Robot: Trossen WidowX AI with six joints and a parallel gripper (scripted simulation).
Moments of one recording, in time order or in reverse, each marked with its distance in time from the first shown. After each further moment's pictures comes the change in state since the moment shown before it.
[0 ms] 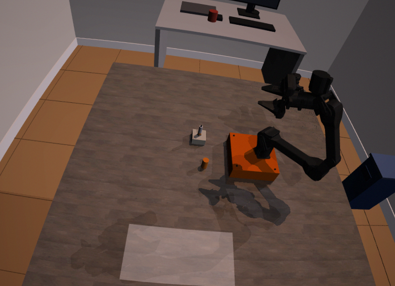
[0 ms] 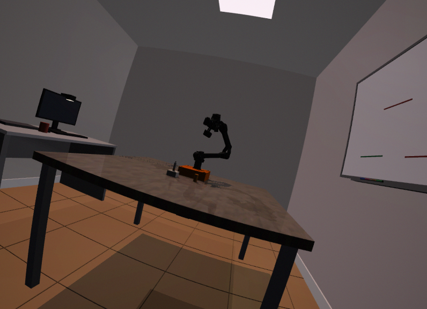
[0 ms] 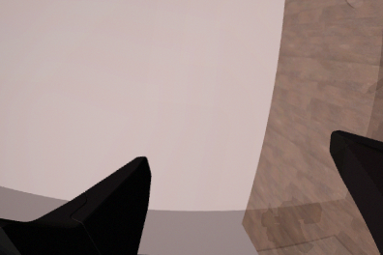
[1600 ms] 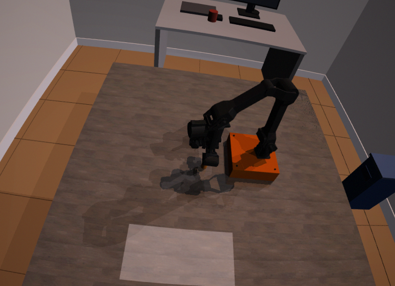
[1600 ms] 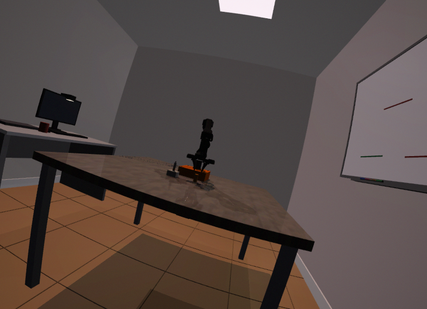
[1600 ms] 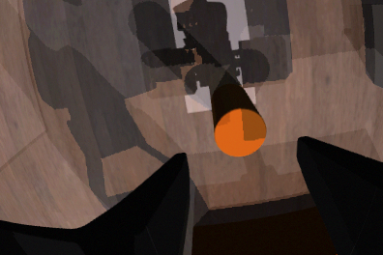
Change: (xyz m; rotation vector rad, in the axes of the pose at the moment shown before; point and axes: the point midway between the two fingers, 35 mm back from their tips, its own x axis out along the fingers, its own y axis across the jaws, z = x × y) arm 0.205 -0.242 -0.129 -1.155 1.227 -0.781
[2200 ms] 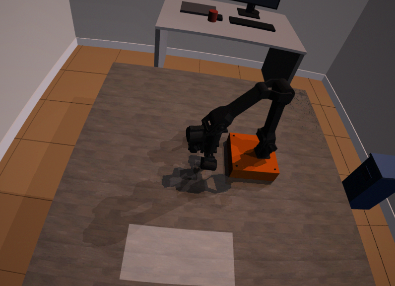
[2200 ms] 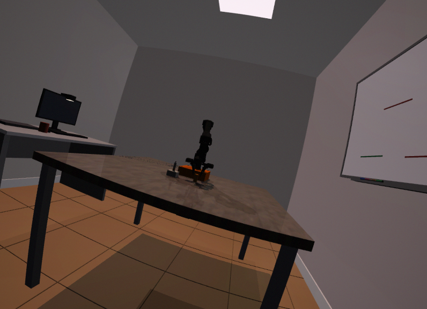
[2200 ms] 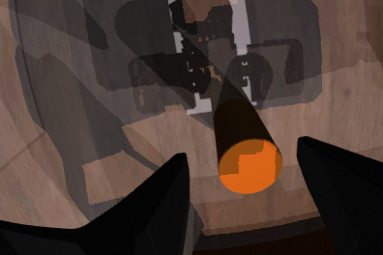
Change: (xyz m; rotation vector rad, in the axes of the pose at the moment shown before) arm 0.029 0.000 0.002 0.000 0.000 0.000
